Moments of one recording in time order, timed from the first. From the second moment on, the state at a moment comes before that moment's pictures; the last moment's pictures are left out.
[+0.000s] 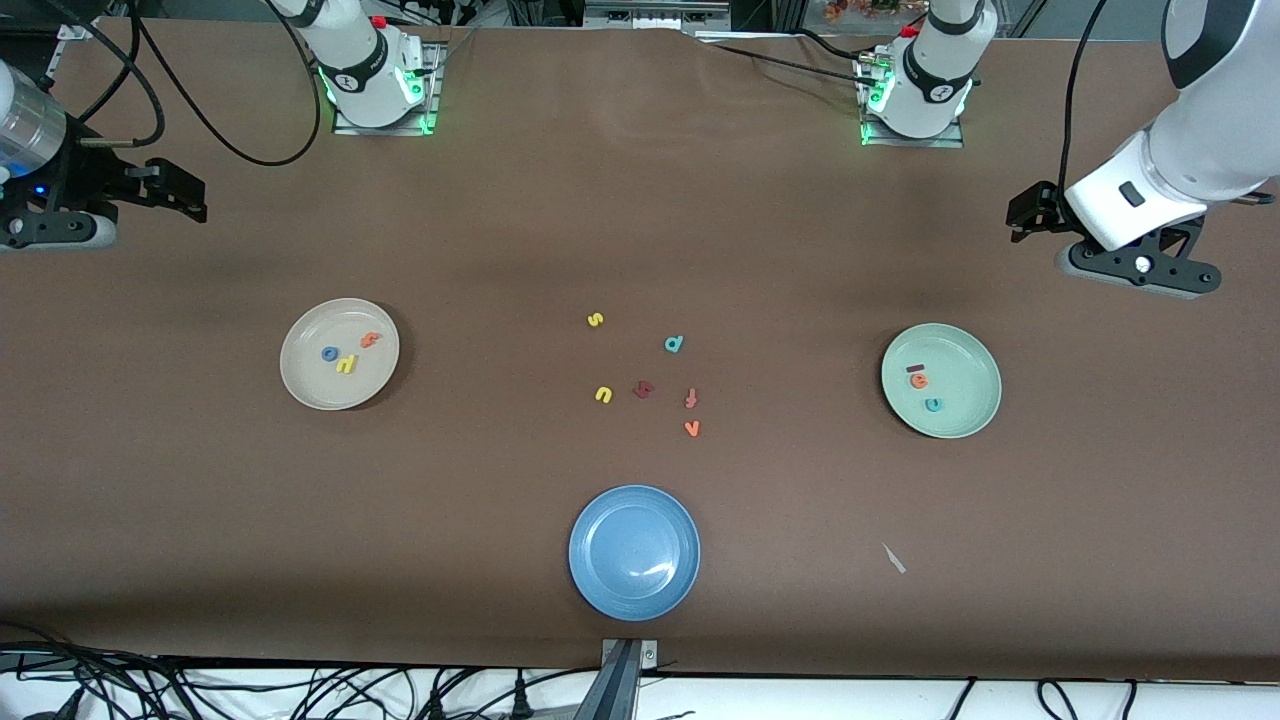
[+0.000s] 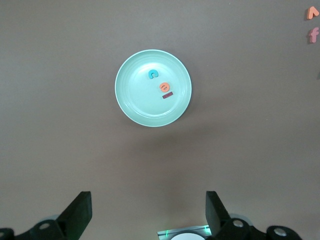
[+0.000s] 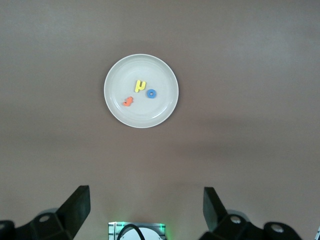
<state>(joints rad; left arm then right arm) -0.04 0.02 -0.09 -1.67 0.07 1.51 0.10 0.27 -0.05 -0.24 -1.70 -0.08 1.52 -0.02</state>
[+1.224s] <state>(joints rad) 0.01 0.02 -0.12 -1.61 0.07 1.51 0.11 0.28 -0.03 -0.27 -1.72 -0.03 1.56 -0.02</state>
